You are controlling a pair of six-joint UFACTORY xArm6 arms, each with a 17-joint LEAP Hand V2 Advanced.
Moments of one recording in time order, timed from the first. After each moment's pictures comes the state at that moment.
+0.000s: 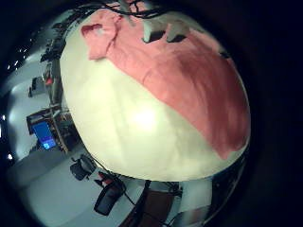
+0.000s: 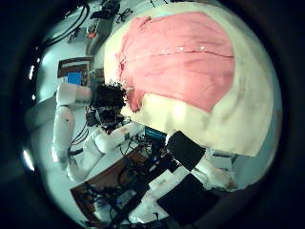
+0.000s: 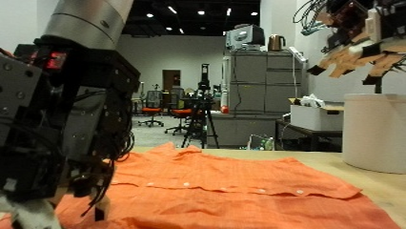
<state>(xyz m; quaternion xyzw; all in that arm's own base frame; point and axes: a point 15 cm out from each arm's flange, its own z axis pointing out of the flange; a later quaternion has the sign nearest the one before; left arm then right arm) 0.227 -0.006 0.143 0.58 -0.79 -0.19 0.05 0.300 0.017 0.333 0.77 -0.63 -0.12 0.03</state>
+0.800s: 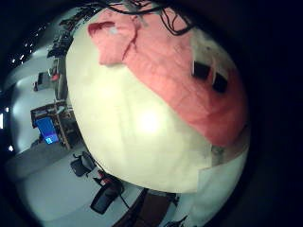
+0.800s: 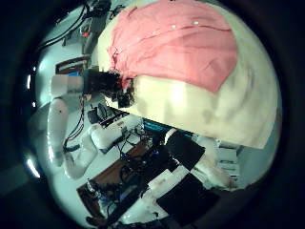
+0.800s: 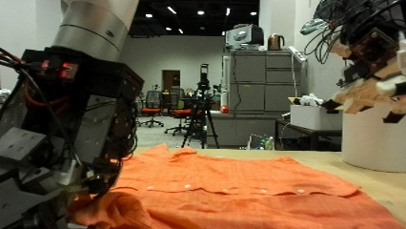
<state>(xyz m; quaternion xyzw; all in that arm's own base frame) 0.250 -0.007 0.156 0.62 -0.77 -0.17 0.03 0.254 0.012 0.275 0.75 -0.63 -0.18 0.07</state>
